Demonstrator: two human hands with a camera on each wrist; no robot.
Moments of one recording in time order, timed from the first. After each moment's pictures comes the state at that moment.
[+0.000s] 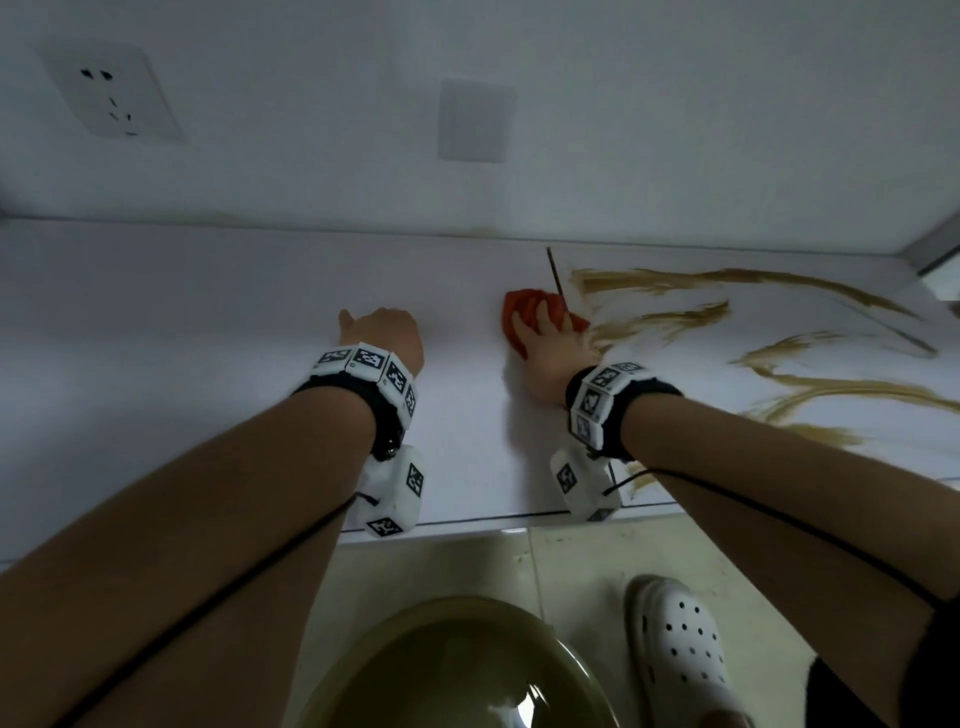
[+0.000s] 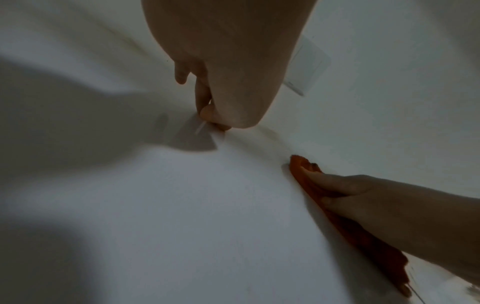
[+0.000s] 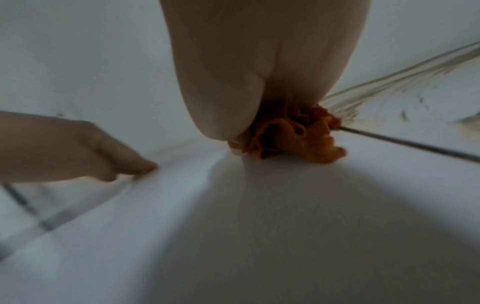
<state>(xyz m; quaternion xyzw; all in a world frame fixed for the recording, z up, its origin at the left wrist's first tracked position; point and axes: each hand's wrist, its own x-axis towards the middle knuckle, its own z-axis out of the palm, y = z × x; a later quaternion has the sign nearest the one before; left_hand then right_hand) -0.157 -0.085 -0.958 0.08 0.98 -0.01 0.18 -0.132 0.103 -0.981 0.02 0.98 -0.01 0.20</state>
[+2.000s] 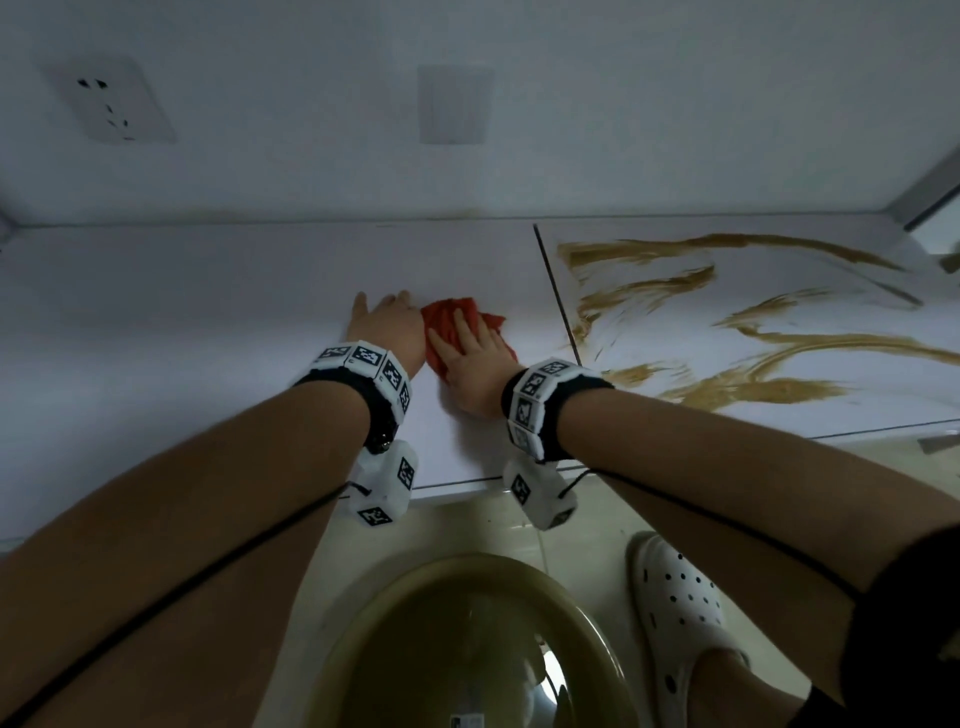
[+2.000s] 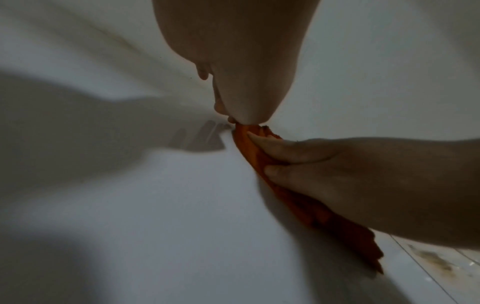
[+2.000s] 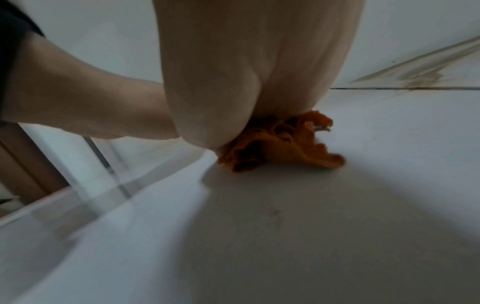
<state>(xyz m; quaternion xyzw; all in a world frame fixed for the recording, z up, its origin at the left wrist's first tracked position) -0.140 -0.085 -0.962 0.15 0.97 -0.05 0.17 -0.098 0.035 -0.992 -0.11 0.97 -0.04 0.20</state>
